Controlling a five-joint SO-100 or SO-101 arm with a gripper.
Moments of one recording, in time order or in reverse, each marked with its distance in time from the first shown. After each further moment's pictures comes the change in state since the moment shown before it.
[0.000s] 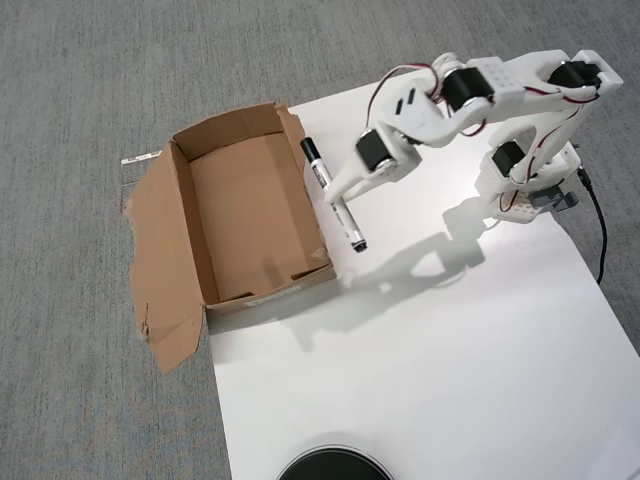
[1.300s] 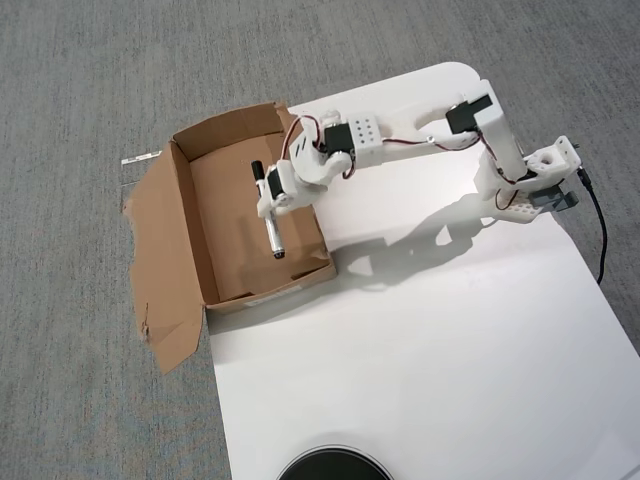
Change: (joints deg) arm 10.2 -50.5 -38.1 -2.5 0.0
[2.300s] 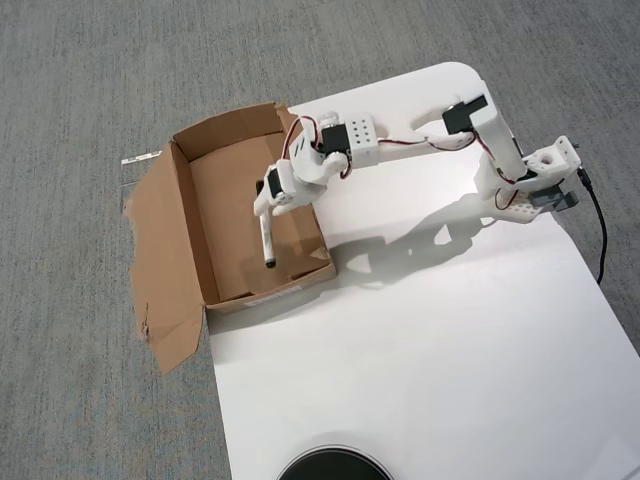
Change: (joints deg) arm 0.5 -1.8 0.0 0.0 0.3
